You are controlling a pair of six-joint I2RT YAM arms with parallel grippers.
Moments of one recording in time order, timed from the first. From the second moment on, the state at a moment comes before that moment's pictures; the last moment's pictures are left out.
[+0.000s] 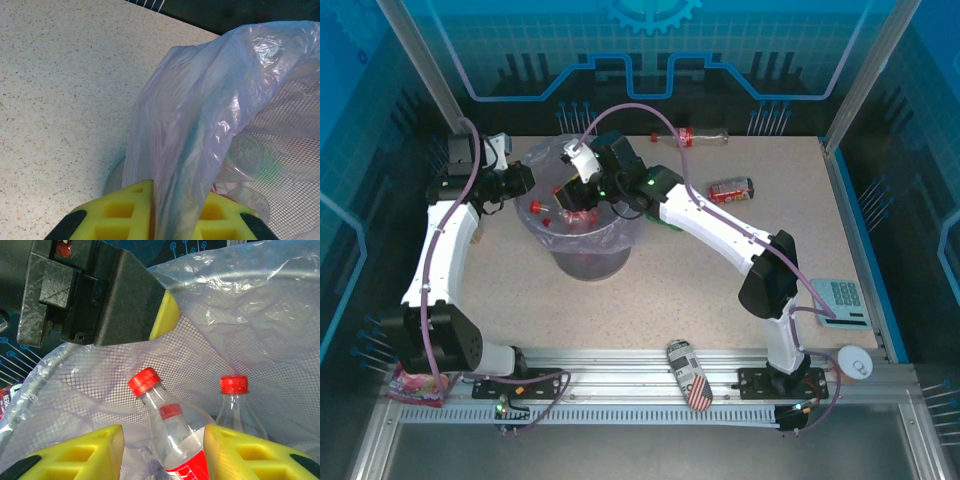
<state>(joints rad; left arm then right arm) 0.14 1.41 1.38 -0.73 0.35 -0.26 0.85 2.03 2.05 -0.52 -0.26 0.10</state>
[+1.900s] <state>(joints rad) 0.14 1.41 1.36 -0.70 0.37 -0.26 0.45 1.60 1.37 -0.49 0.13 0.38</state>
